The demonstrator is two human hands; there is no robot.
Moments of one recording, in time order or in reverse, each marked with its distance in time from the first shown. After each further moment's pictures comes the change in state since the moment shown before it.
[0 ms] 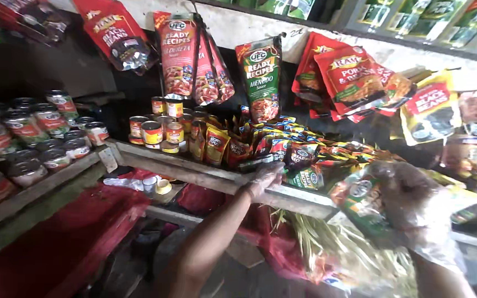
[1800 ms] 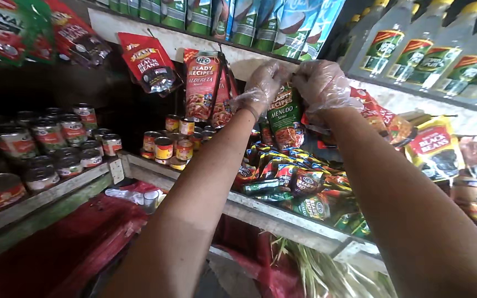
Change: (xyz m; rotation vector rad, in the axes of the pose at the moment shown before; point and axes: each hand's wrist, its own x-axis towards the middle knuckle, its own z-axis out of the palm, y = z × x) left_hand 0.028 0.233 -0.101 0.613 0.535 0.922; right_hand 0.239 -0.160 0.079 -0.120 -0.243 -0.216
